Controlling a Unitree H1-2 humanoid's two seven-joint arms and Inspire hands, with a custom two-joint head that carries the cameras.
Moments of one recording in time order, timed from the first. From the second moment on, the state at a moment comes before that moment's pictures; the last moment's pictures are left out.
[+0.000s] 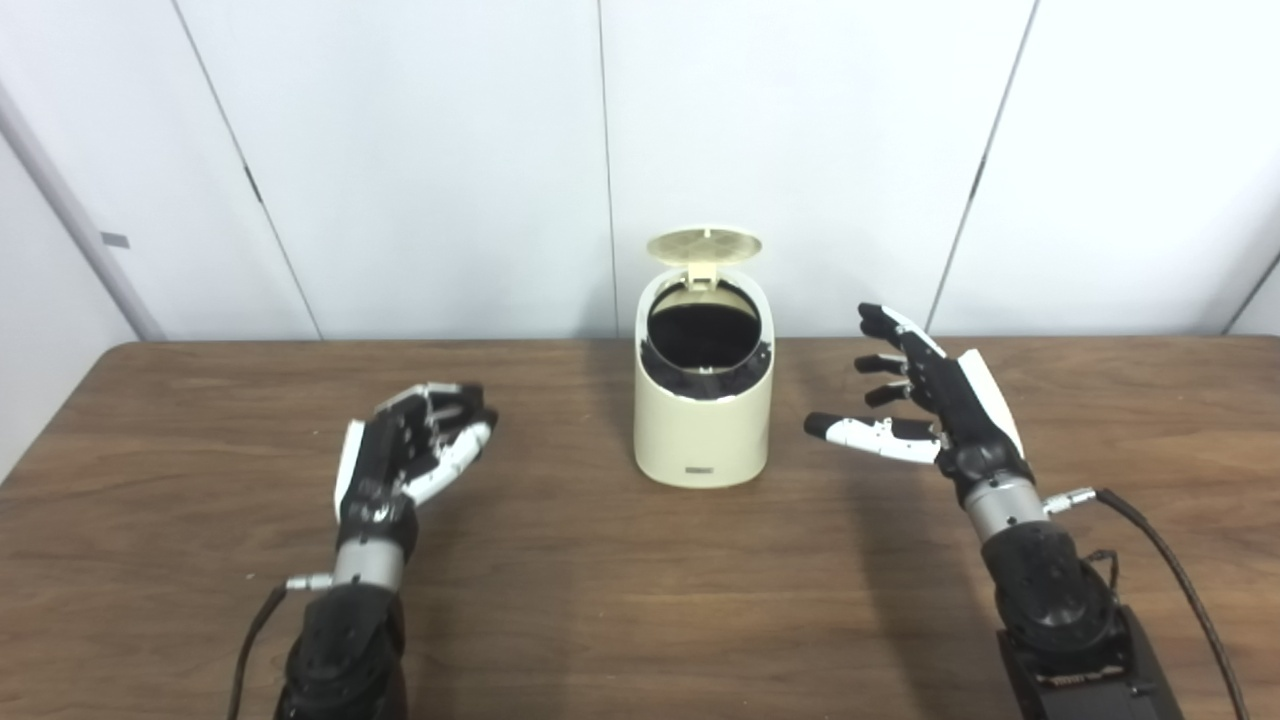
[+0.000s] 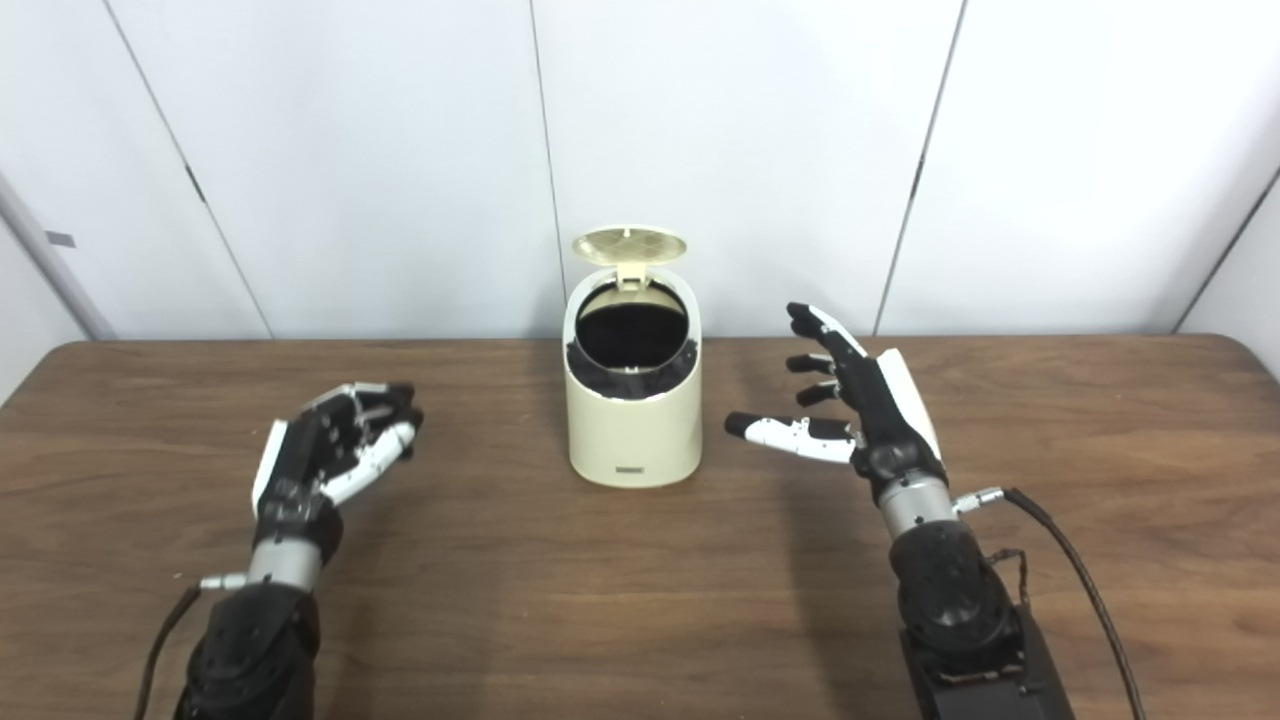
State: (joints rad) left arm -0.23 0.04 0.21 0.01 0.03 0.15 -0.02; right arm -0.35 -0.20 0.07 -0.07 -0.31 0.22 0.00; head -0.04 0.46
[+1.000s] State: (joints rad) left arm -0.22 0.08 0.13 0.03 0.03 0.14 0.00; right arm -0.56 -0.28 0.14 -0.07 -0.41 0.20 0.11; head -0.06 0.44
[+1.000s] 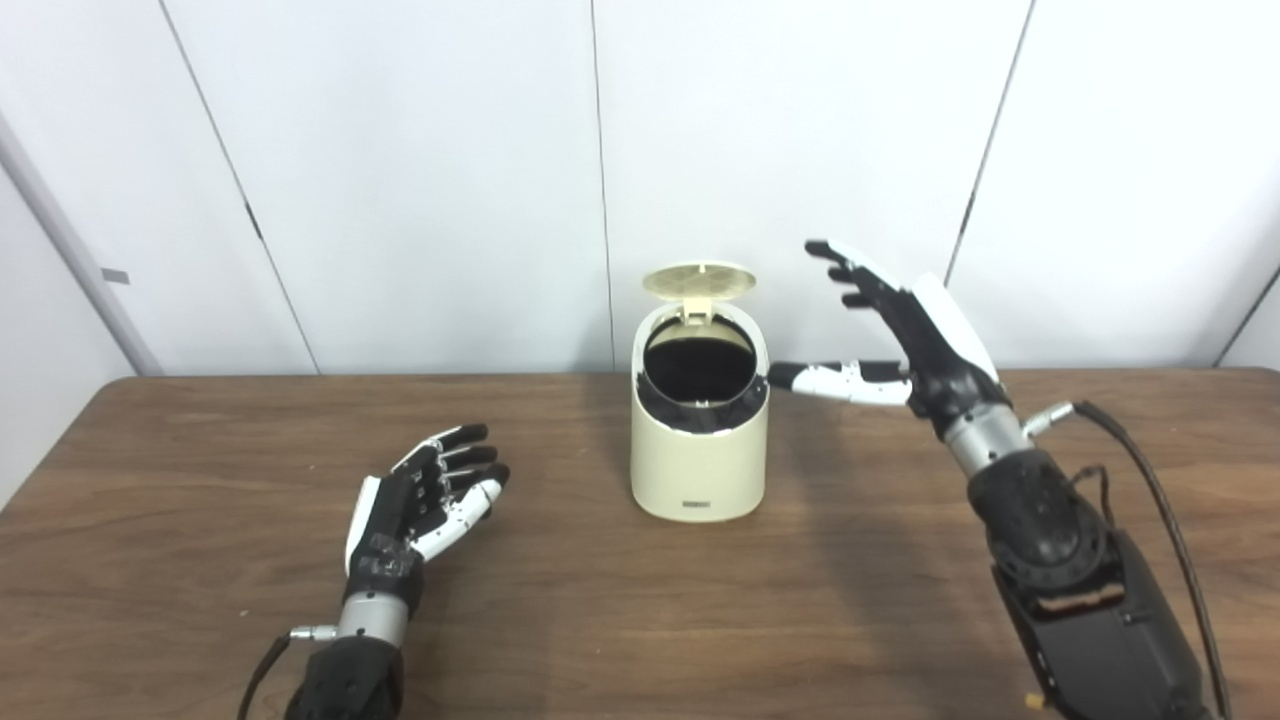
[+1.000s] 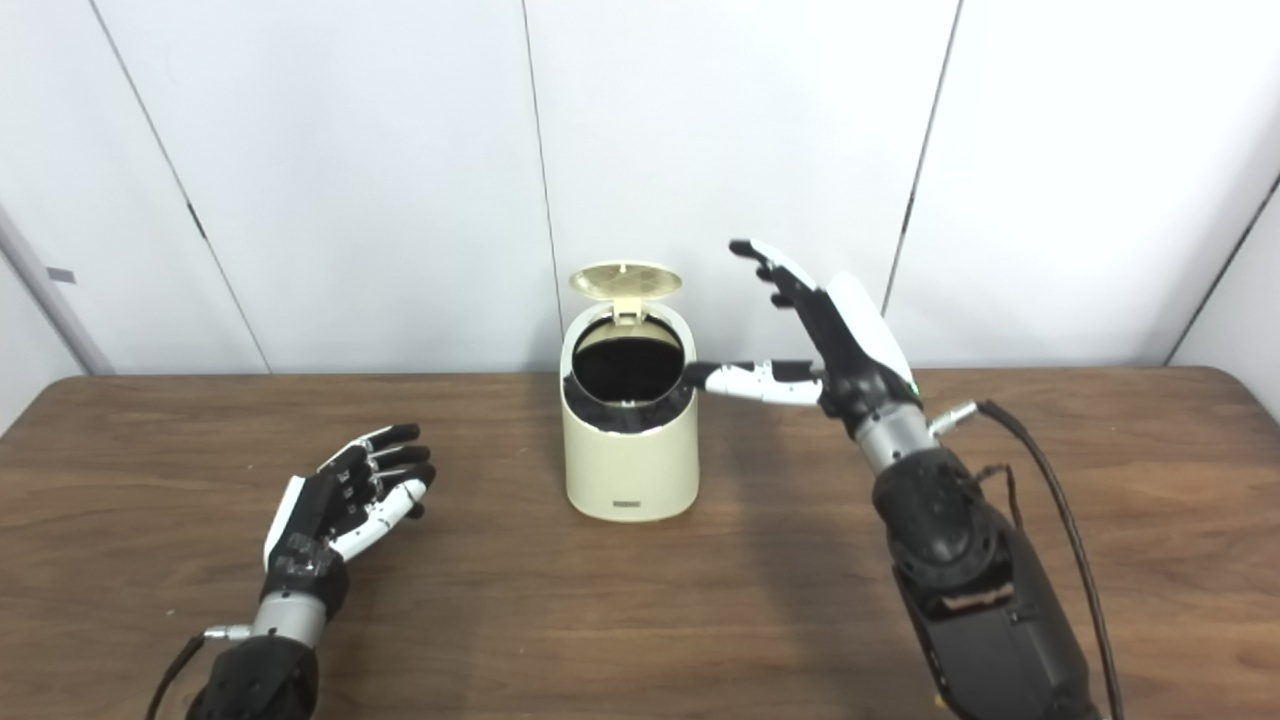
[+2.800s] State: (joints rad) left arm -0.21 0.07 0.11 0.03 0.03 0.14 0.04; right arm -0.72 -0.37 0.32 0.00 -0.57 0.15 0.37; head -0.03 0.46
